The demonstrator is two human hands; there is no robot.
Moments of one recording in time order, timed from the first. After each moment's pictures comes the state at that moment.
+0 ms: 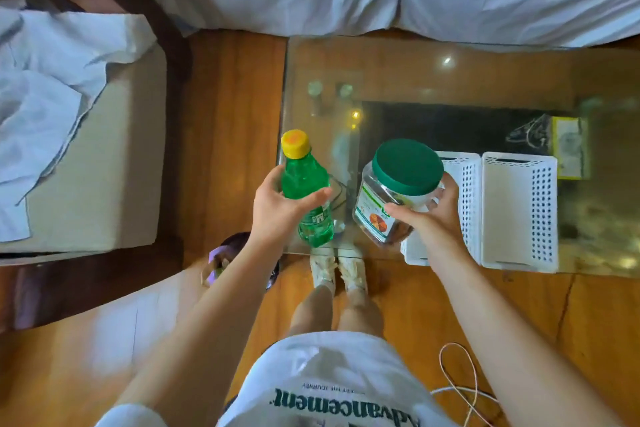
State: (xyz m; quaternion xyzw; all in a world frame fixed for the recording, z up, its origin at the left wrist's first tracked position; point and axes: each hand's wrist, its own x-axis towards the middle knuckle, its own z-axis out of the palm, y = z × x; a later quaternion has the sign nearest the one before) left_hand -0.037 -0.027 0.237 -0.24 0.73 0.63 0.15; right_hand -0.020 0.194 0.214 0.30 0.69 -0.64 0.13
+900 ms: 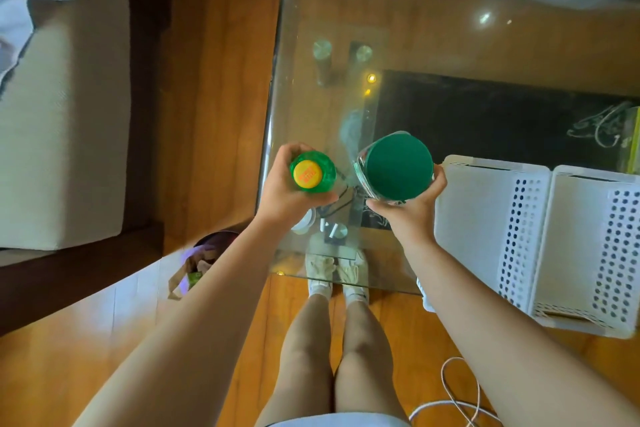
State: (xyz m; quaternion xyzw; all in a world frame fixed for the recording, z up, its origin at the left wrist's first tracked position) left_hand -0.113 -0.015 0.078 -0.23 0.75 0.58 0.19; right_hand -0.094 0.172 0.031 0.31 0.76 -0.54 0.15
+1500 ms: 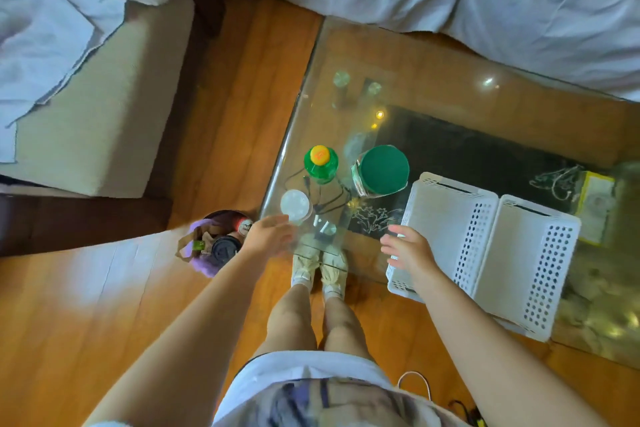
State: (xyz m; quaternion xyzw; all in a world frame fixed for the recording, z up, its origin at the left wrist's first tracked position) left_hand -0.005 -0.023 0.134 -0.52 0.57 0.58 0.28; right_hand -0.043 0.218 0.123 0.35 0.70 -0.48 0.41
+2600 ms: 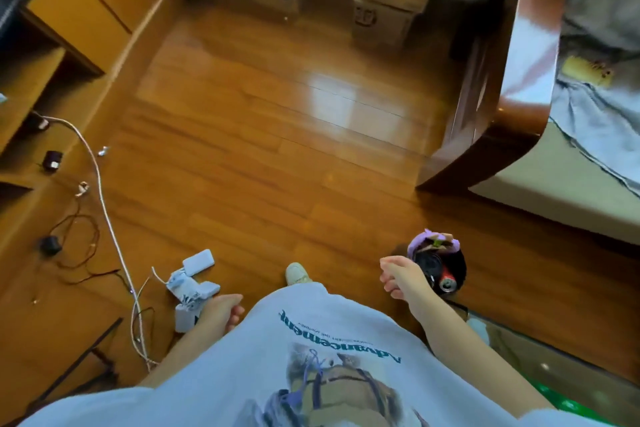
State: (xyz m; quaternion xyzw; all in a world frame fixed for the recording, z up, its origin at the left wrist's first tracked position) left_hand 0.567 0.055 0.233 -0.85 -0.03 0.52 -0.11; right_hand 0.284 -0.090 0.230 -0.32 0.72 -0.02 0.61
